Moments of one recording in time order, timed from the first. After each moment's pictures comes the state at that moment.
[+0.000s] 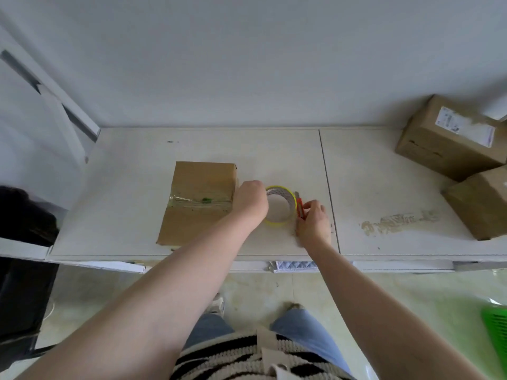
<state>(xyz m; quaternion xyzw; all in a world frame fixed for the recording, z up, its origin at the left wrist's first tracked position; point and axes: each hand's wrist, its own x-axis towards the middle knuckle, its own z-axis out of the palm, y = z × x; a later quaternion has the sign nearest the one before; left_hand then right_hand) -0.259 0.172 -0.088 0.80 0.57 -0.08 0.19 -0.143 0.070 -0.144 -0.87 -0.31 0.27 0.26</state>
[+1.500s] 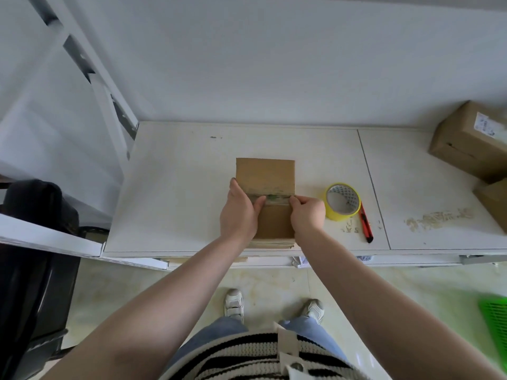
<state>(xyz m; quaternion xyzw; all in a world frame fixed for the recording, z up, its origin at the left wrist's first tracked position) -0.434 0.183 -0.087 0.69 0.62 0.15 0.35 -0.315 0.139 -0.076 -0.85 -0.14 0.33 0.40</state>
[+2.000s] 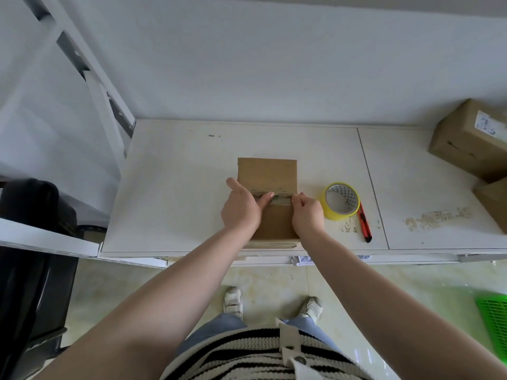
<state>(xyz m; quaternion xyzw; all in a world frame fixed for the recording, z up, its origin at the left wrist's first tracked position) -0.415 0.193 -0.087 0.63 0.69 0.09 0.34 -0.299 0.132 -0.085 -0.84 -0.26 0.35 0.33</state>
